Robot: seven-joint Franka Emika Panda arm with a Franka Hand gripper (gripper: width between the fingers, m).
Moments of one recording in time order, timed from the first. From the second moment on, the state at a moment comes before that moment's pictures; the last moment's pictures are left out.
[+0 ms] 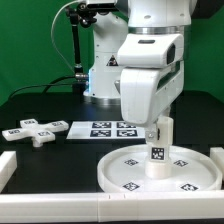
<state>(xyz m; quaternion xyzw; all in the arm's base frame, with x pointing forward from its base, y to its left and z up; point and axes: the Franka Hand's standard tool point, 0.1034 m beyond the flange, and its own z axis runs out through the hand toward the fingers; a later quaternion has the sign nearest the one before) 0.561 0.035 0.072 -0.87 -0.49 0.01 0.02</state>
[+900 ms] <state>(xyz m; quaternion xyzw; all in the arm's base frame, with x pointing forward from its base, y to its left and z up) 0.561 0.038 0.071 -1.00 -0.08 0.01 0.03</state>
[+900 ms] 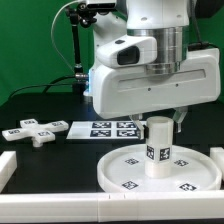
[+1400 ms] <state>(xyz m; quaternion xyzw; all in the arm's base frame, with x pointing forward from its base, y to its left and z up) 0.561 0.040 0.071 -0.99 0.12 0.02 0.04</state>
